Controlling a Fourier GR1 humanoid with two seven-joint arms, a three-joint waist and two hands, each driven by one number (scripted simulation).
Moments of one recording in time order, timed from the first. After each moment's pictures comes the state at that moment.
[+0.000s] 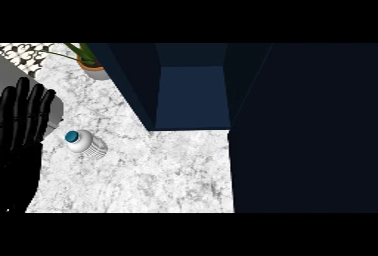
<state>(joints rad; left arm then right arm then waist) 0.00 0.14 0.00 -2.10 -0.01 -0.01 -0.04 0.01 -0.08 0.02 -2.10 0.00 -0.03 0.01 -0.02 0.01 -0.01</state>
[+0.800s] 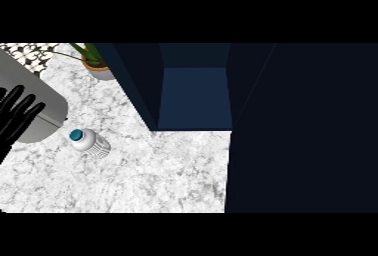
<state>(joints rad) 0.01 0.43 0.24 -1.84 0.64 -0.47 0.13 0.29 -0.08 0.14 -2.36 -0.15 0.06 0.20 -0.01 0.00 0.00</state>
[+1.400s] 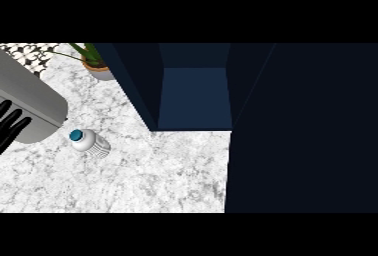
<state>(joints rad) 0.08 0.43 0.33 -1.83 0.65 -0.56 0.17 0.54 -0.08 0.18 -2.45 -0.14 0.14 0.14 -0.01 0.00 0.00</state>
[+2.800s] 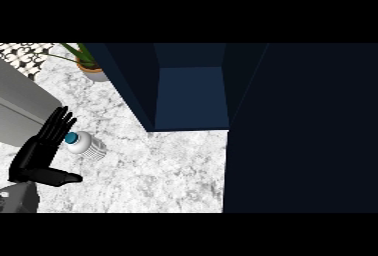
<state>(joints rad) -0.21 0.33 0.31 -0.93 0.07 -0.53 -0.47 0.87 -0.11 0.22 -2.49 -0.09 0.27 -0.13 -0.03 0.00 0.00</state>
